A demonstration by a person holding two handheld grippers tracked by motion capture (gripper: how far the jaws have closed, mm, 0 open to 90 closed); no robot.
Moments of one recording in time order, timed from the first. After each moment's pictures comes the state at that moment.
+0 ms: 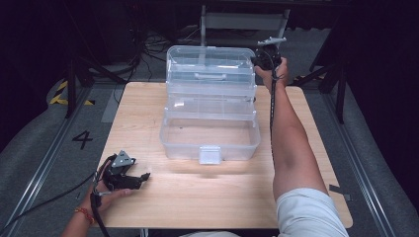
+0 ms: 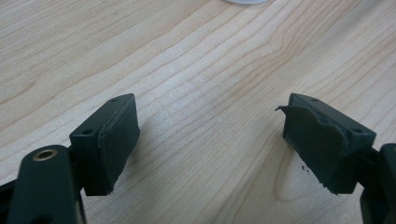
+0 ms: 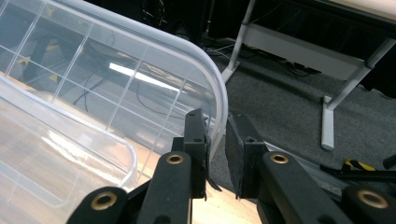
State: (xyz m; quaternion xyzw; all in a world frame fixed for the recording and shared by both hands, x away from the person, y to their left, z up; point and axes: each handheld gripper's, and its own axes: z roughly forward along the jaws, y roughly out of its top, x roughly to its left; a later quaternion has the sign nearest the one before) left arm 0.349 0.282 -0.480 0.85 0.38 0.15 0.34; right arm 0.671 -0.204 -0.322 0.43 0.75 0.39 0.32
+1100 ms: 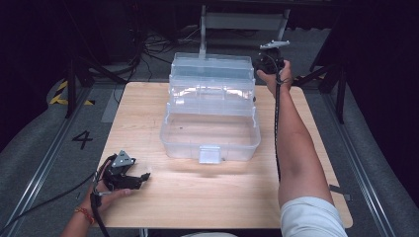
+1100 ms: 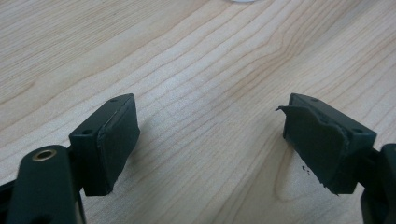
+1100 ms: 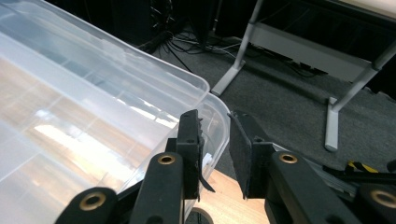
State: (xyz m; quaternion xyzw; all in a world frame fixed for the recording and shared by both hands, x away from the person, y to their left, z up) left arm 0.348 0.281 -0.481 0.85 0.38 0.15 0.34; right arm 0.652 -0.211 -0.321 0.41 0.76 0.39 0.31
